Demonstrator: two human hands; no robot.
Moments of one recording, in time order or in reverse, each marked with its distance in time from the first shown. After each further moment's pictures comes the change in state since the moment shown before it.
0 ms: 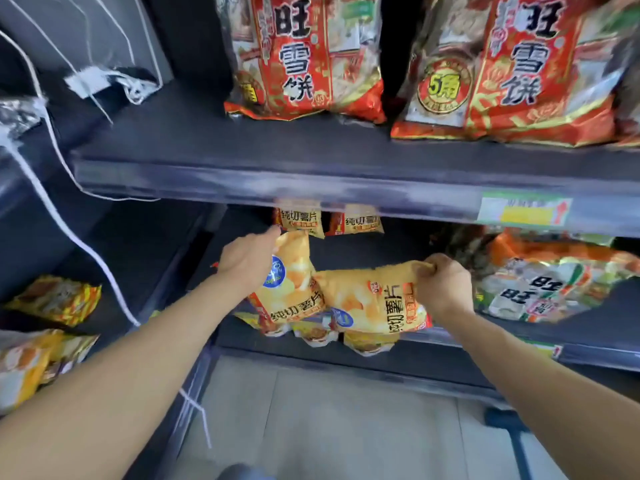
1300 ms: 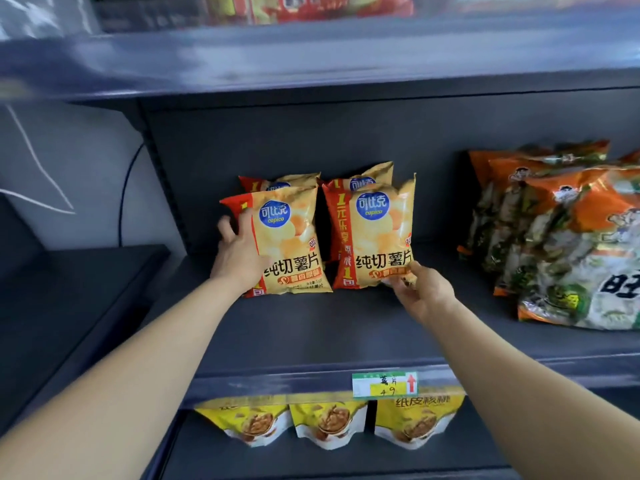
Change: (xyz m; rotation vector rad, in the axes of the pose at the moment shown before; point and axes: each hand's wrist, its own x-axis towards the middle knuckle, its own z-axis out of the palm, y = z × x) left_hand 0.167 -0.056 0.158 -0.540 0.303 0.038; right_hand 0.113 0.023 0.203 1.535 0.012 0.527
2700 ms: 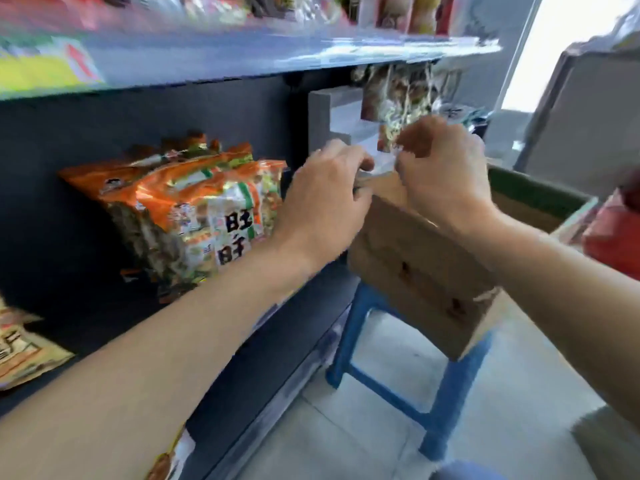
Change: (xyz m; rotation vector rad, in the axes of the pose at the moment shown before) left_hand -0.246 0.441 0.086 -0.525 -0.305 1.250; right_hand -0.246 -0.273 -0.264 -1.270 1.010 -1.082
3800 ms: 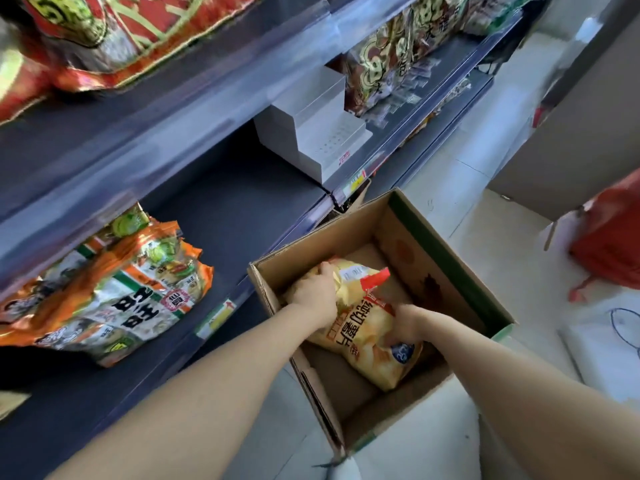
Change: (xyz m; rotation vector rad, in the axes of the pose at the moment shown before) left_hand 0.167 0.028 0.199 0.237 -1.134 -0.750; right_hand 0.115 0.250 0.020 -0.397 -1.567 0.544
